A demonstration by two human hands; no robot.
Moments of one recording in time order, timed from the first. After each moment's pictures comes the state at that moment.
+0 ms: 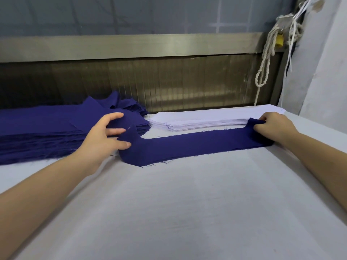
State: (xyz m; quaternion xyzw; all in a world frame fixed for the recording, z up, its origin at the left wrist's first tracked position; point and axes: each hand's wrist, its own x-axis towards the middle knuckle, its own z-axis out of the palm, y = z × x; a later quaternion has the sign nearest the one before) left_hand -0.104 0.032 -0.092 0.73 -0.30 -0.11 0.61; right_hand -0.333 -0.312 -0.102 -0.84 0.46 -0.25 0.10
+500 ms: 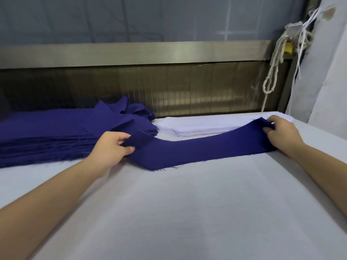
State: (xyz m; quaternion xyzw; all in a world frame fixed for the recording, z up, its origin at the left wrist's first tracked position) left_hand -0.101 0.035 -0.094 0.80 -0.32 -0.06 0.51; right_hand -0.332 -0.311 -0.106 -0.83 0.42 -0.33 0.15
